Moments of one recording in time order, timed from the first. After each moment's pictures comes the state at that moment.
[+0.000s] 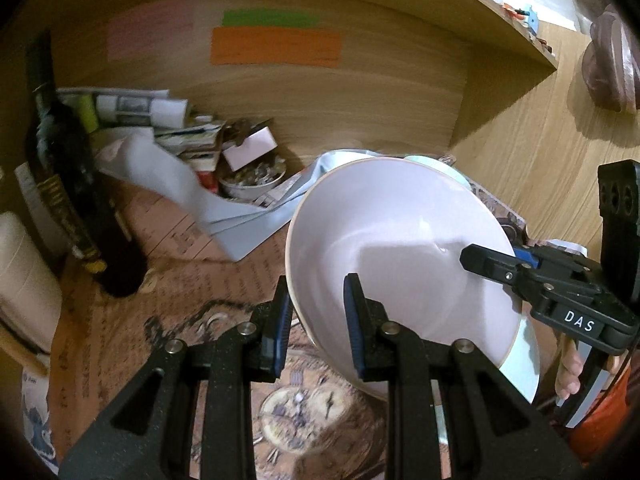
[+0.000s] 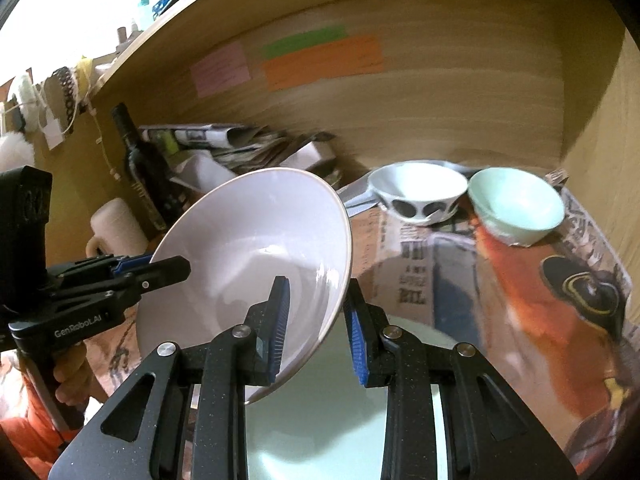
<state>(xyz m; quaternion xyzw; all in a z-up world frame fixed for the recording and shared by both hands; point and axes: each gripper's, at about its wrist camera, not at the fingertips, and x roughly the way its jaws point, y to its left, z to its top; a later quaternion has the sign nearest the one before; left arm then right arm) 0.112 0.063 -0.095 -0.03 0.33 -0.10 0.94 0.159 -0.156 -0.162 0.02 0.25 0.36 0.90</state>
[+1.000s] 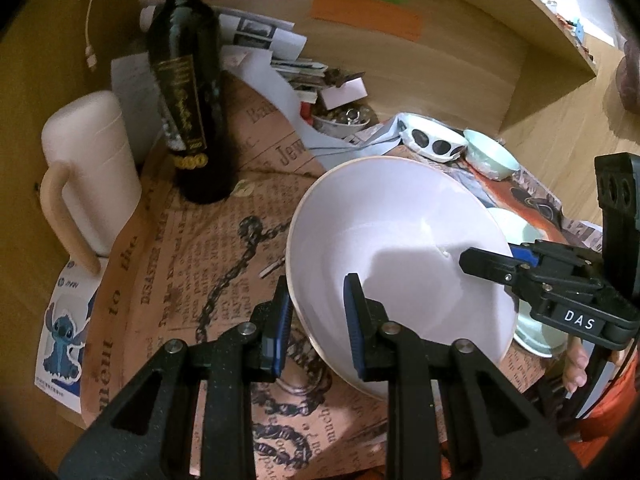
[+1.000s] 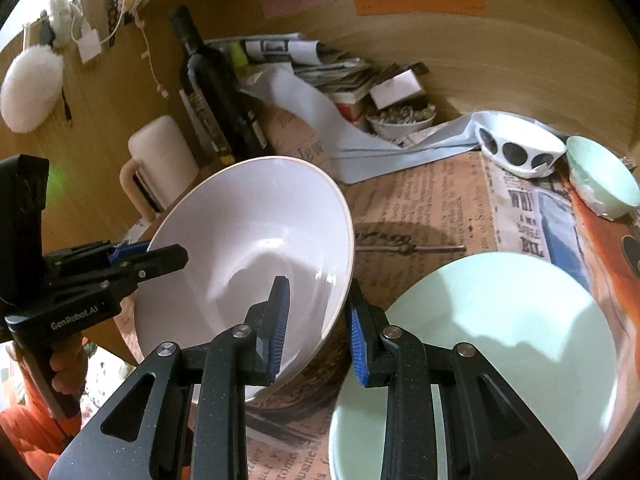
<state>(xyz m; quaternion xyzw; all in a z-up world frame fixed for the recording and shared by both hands) 0.049 0.140 -0.141 -0.07 0.37 -0.03 0.92 0.126 -0.071 -0.199 -0.04 0.31 0.41 0.85</state>
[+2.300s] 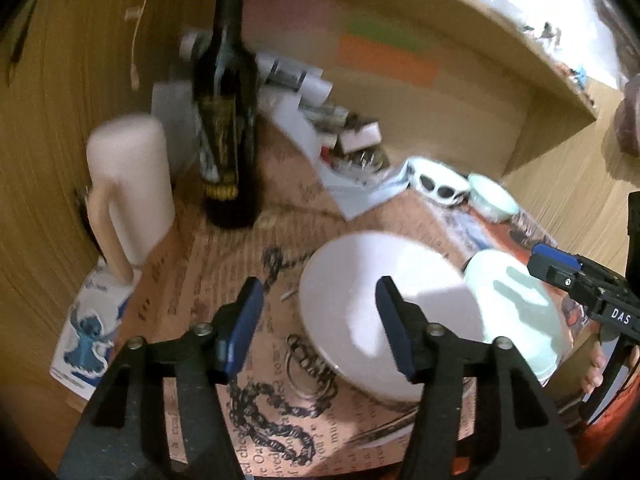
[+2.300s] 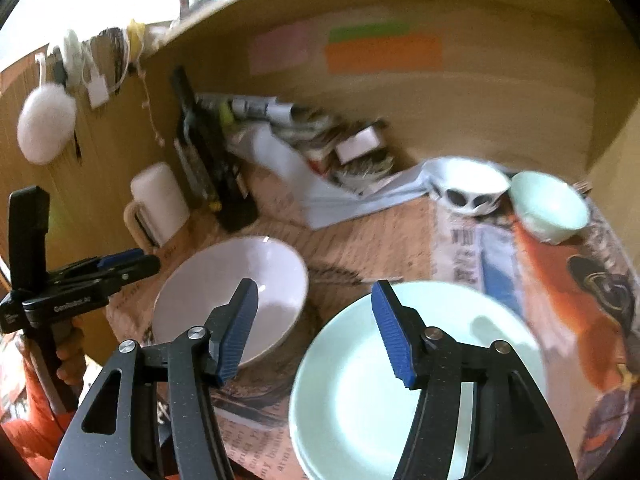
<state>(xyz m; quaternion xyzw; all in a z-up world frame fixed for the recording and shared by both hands) 0.025 0.150 -0.108 -0.10 0.30 0.00 0.95 0.107 -0.142 -0.148 0.00 0.23 0.37 0.90</state>
